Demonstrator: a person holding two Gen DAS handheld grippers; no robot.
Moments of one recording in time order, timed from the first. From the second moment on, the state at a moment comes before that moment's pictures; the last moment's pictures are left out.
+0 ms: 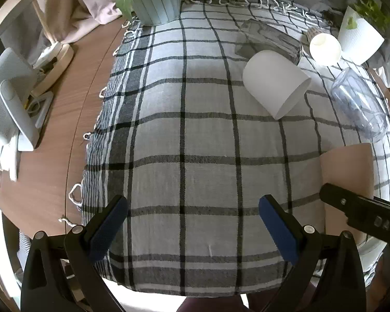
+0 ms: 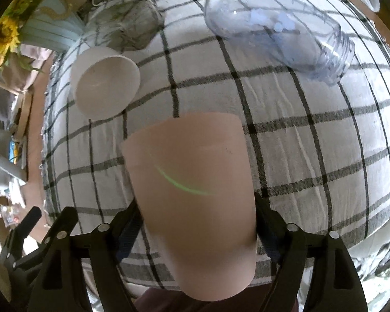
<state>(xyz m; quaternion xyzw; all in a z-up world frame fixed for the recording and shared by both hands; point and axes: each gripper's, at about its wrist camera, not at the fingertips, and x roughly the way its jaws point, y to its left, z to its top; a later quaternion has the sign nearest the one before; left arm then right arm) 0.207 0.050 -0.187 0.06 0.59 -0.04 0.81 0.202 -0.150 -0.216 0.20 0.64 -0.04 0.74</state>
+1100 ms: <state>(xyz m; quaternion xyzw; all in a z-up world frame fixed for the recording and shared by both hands) 0.138 -0.086 -0.181 0.00 0.60 -0.09 0.79 0.141 -0.292 -0.149 0.17 0.59 -0.04 0.79</state>
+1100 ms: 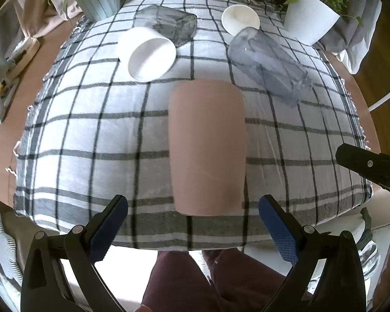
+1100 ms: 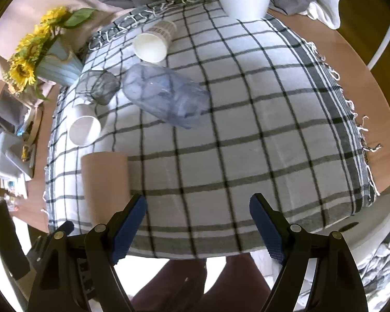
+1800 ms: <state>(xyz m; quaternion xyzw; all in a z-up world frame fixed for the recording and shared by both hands) 0.144 -0.099 -0.200 0.02 0.59 -0.09 0.80 0.148 -0.308 -0.168 0.16 0.60 -0.03 0.78</state>
